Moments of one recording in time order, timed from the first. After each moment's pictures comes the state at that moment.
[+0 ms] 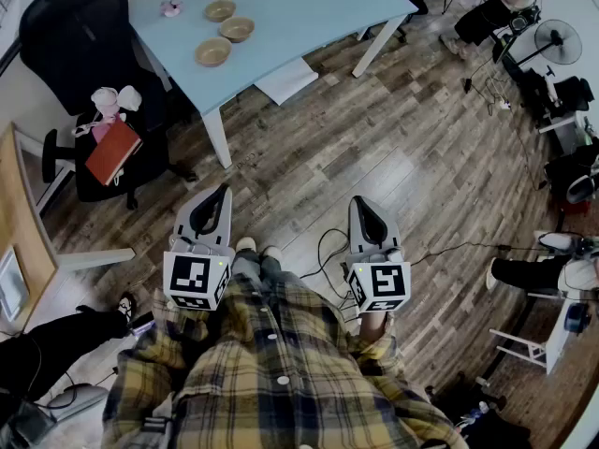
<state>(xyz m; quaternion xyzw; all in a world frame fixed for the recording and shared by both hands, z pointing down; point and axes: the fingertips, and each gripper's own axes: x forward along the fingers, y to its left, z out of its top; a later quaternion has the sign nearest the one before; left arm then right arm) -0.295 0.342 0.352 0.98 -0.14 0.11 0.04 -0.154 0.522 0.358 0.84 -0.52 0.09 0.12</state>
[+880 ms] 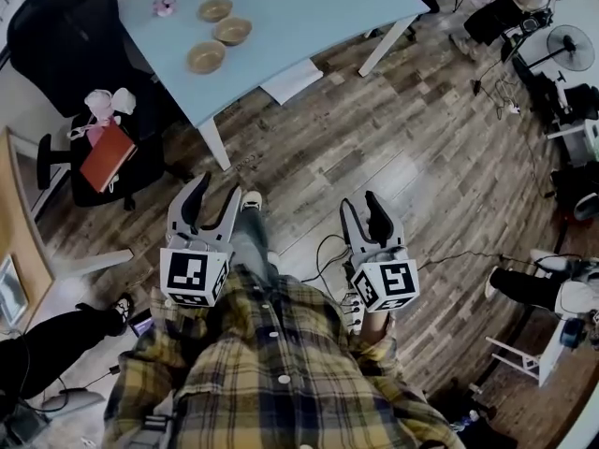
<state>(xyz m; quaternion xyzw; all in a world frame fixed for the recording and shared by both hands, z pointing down) -0.230 0.304 0.364 0.98 -0.16 0.12 0.04 -0.089 0.488 0.377 0.83 -0.54 0.13 0.05</state>
